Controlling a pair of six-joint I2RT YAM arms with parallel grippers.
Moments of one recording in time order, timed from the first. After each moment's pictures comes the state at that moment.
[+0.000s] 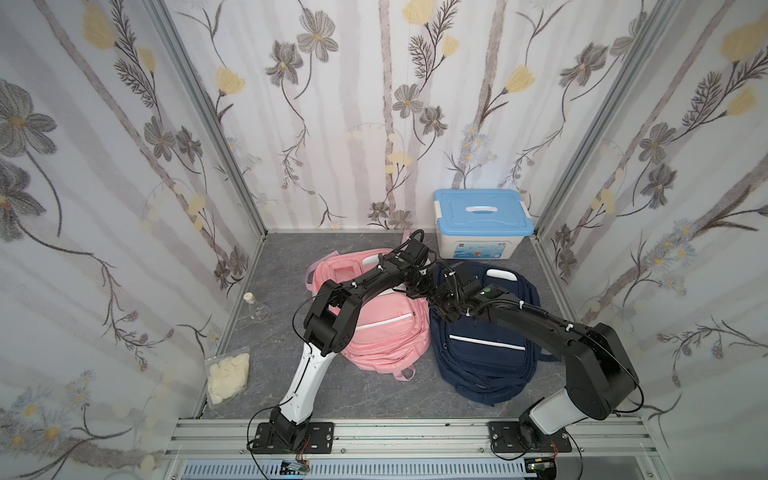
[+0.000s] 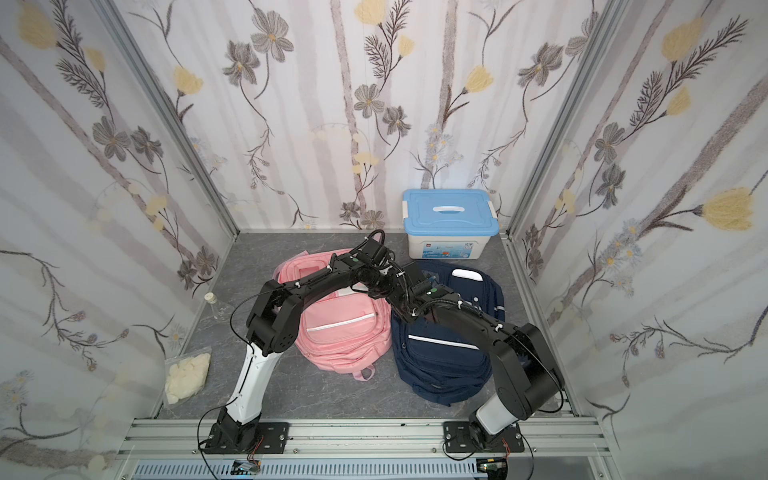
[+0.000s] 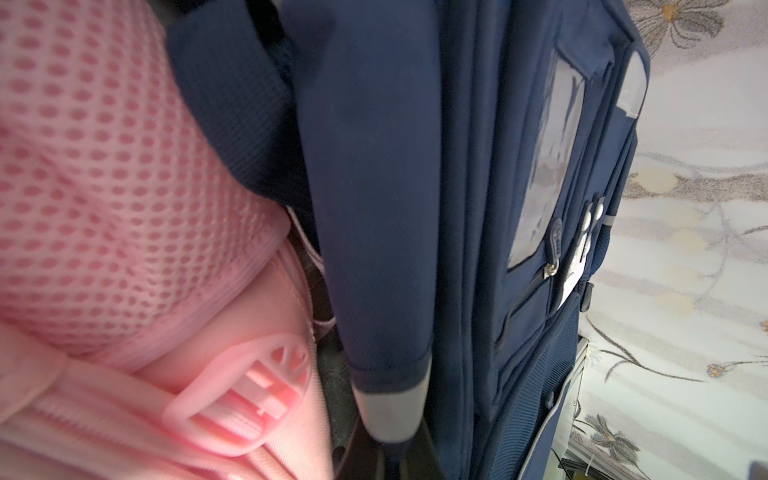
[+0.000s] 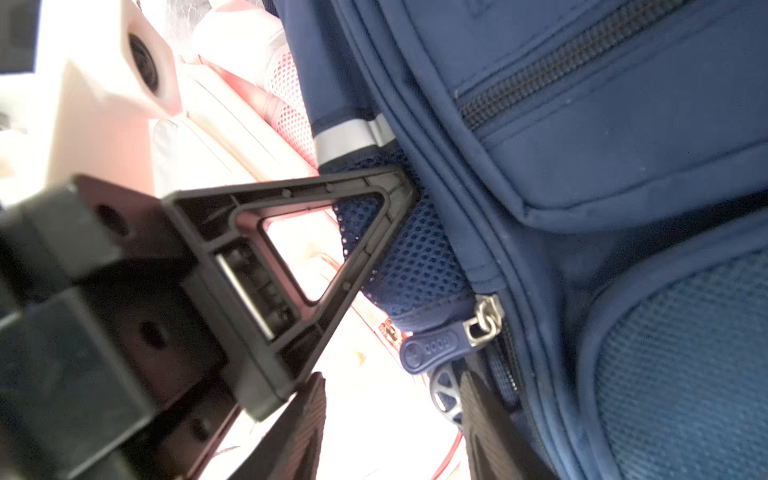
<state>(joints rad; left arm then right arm) -0.68 2.28 1.88 -0.60 0.50 -0.71 0.57 1.56 1.06 -0.43 -0.08 1.36</state>
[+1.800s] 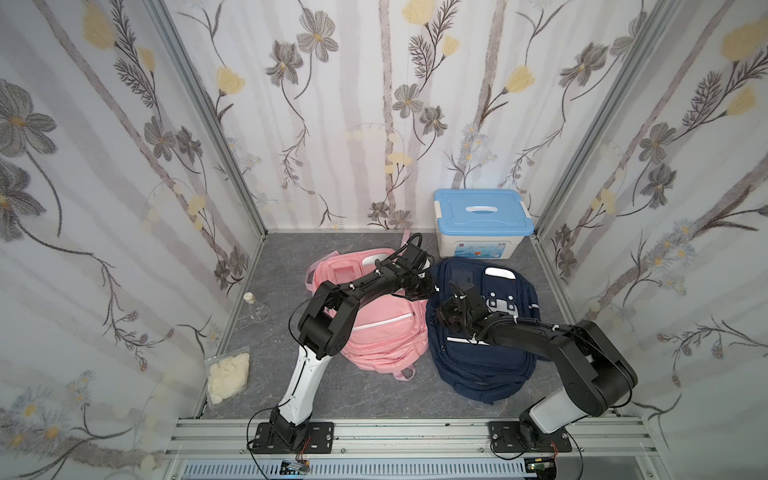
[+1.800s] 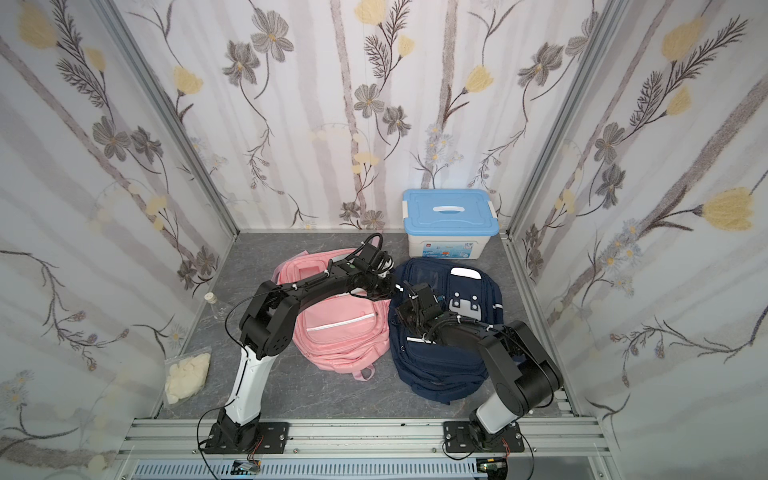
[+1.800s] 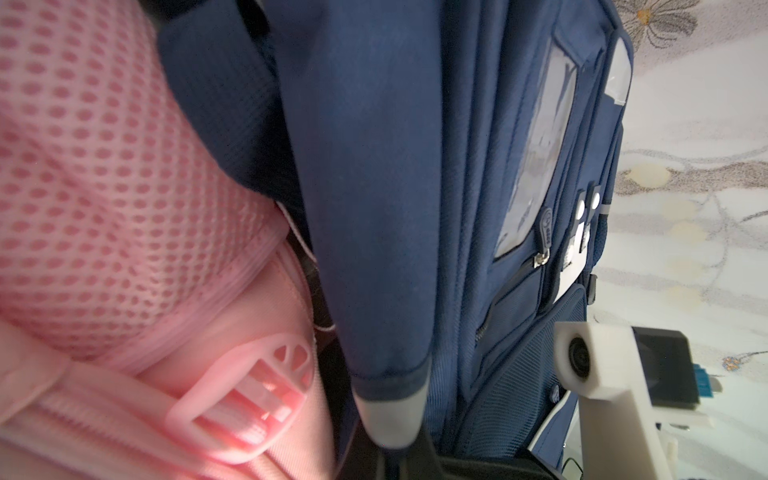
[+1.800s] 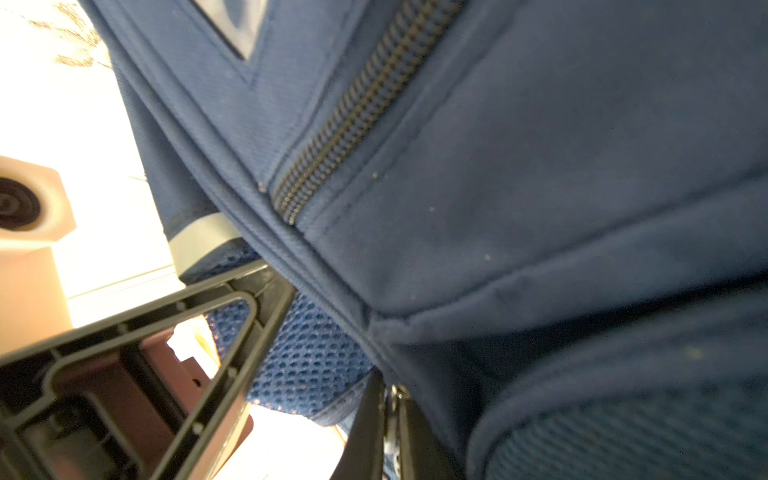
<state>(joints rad) -0.68 2.22 1.73 -0.45 0.48 -0.69 0.51 1.58 0.73 0.07 -0.10 1.48</state>
